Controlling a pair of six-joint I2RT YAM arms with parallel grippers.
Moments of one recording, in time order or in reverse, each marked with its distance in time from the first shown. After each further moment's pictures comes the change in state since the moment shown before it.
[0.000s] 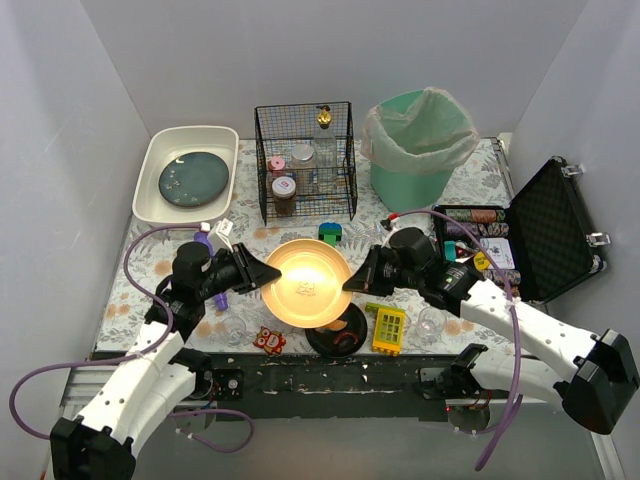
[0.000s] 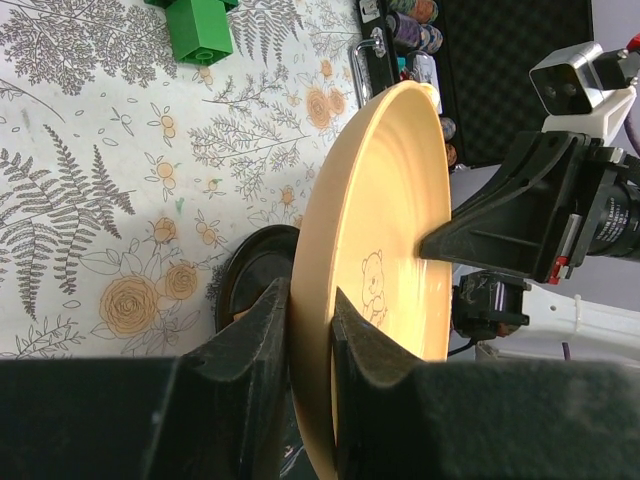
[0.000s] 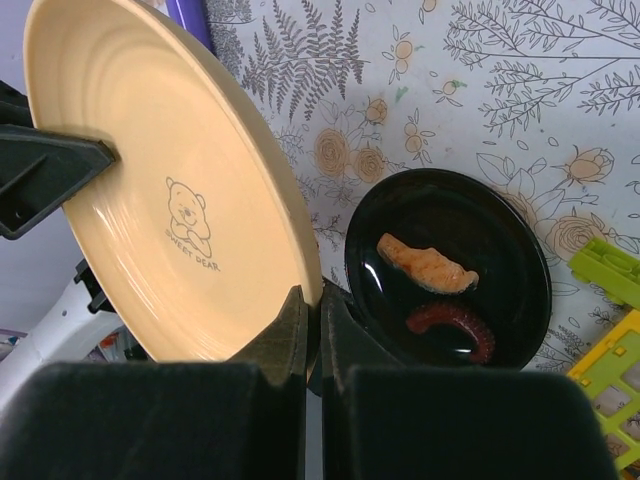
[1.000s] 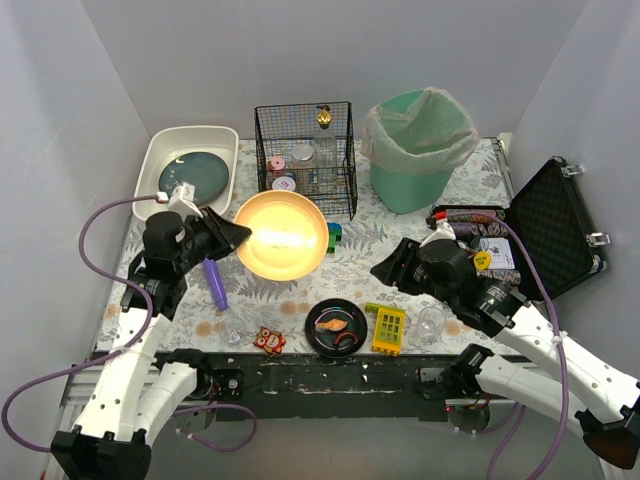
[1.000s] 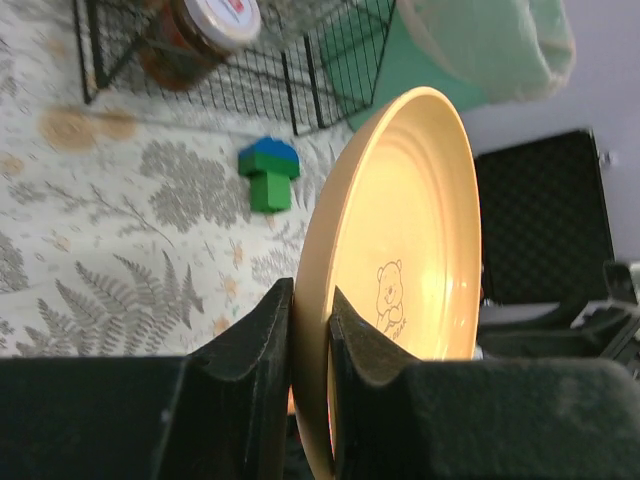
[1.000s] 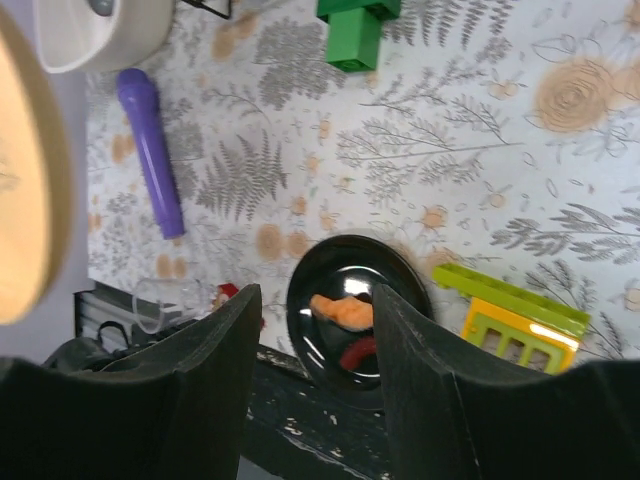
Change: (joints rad) left arm 0.122 0.077 0.318 -0.213 -0.167 0.062; right arm 0.011 -0.275 0.019 -0.185 0.359 -0.025
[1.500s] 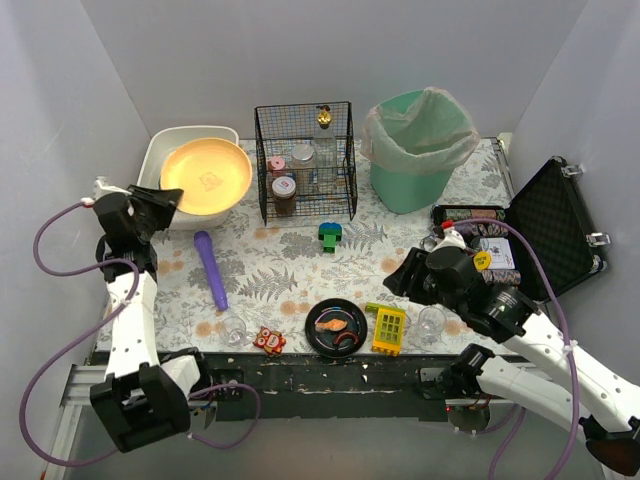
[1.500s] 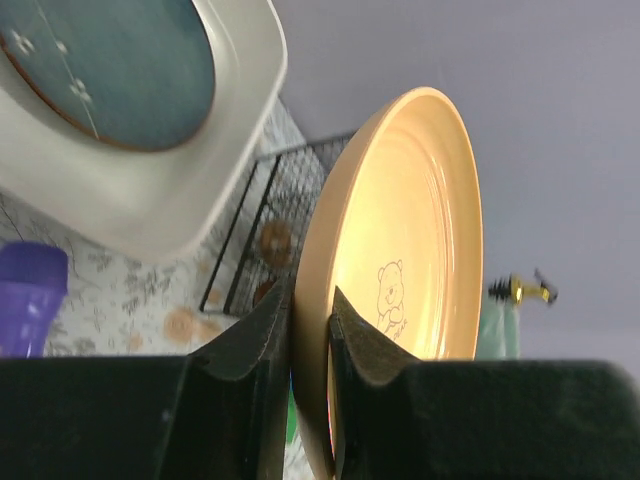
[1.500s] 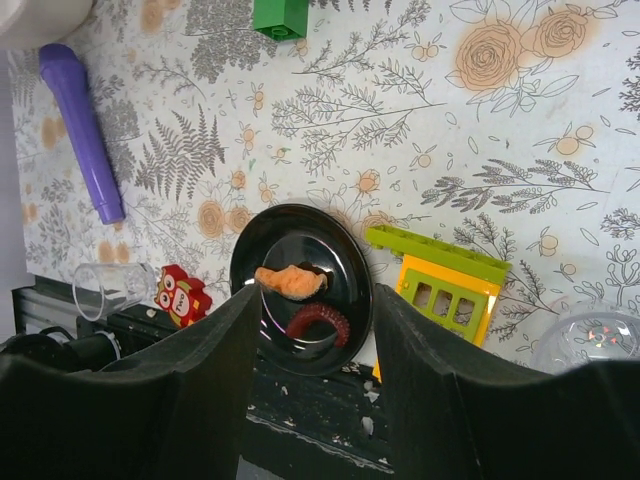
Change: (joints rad) left arm 0.481 0.220 0.044 0.264 -0.030 -0.228; right arm -0.002 -0.053 -0.006 -0.197 0.058 -0.024
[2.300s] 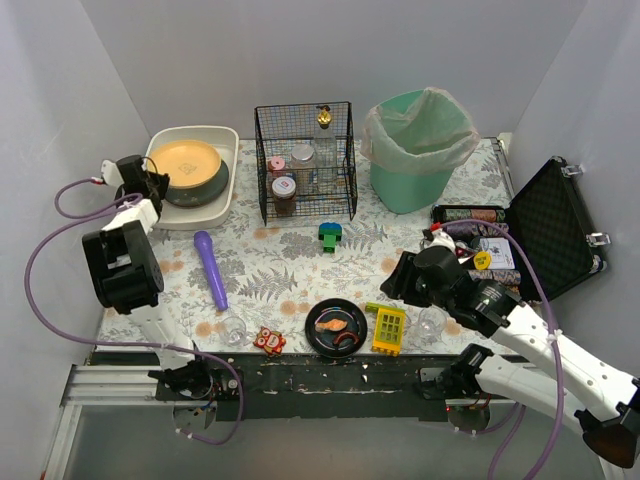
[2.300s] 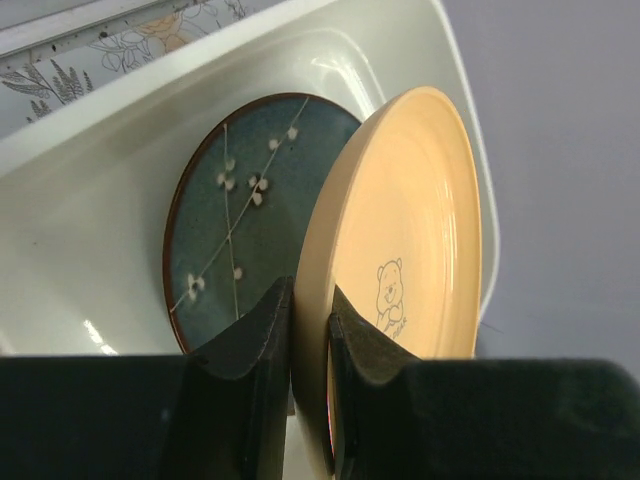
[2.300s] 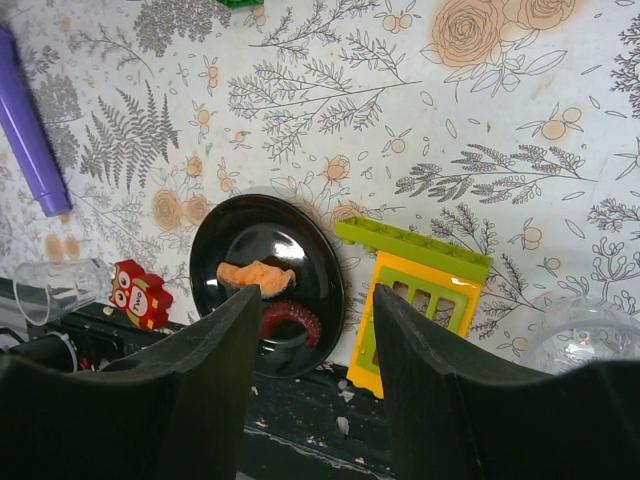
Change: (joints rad) left arm 0.055 0.833 0.369 0.278 -0.344 -0.035; right arm 0.000 0.039 -0.034 0.007 -0.008 -0.013
